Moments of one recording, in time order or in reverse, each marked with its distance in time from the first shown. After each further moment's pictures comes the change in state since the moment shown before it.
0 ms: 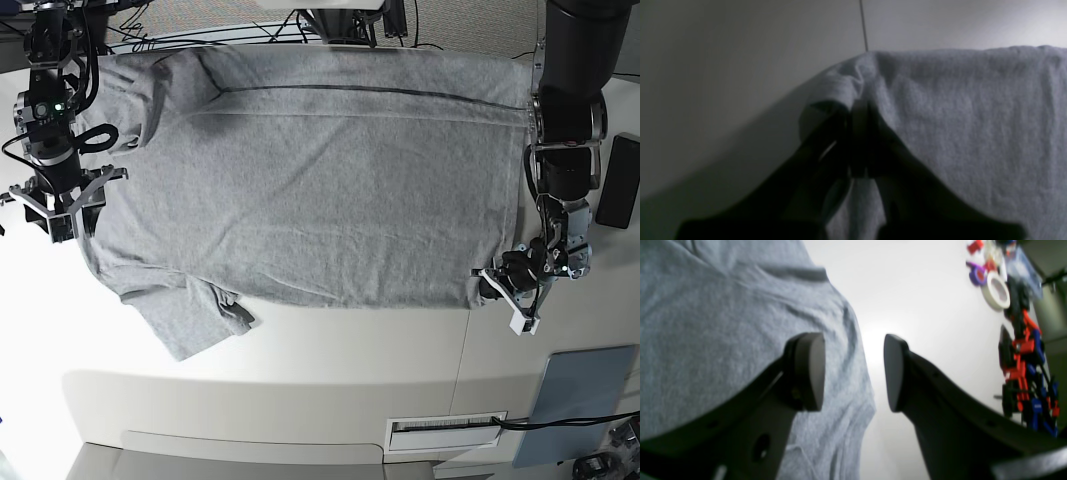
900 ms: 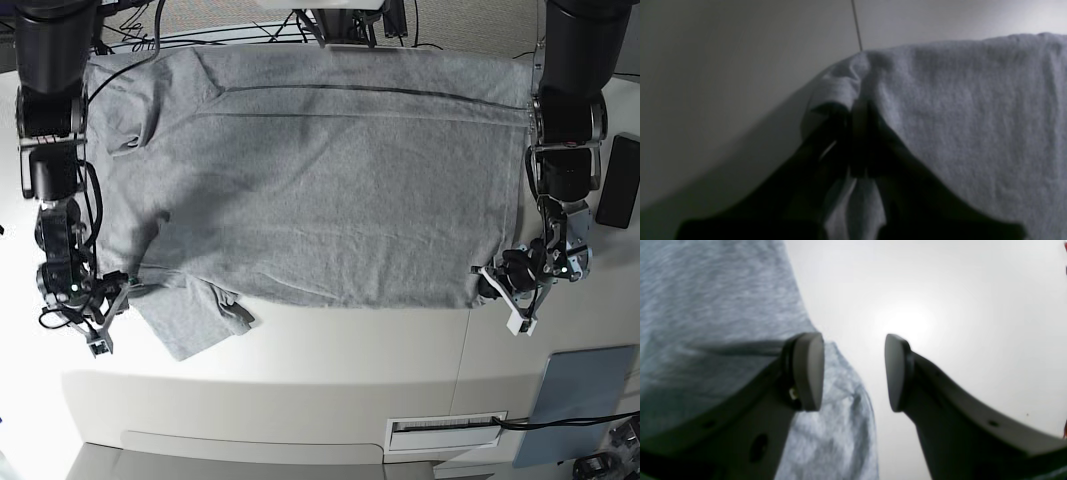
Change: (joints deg) left arm -0.2 0.0 0.0 0.1 2.9 -0.7 0.4; right arm 55.4 -0.9 -30.7 -69.5 1.3 8.6 3.8
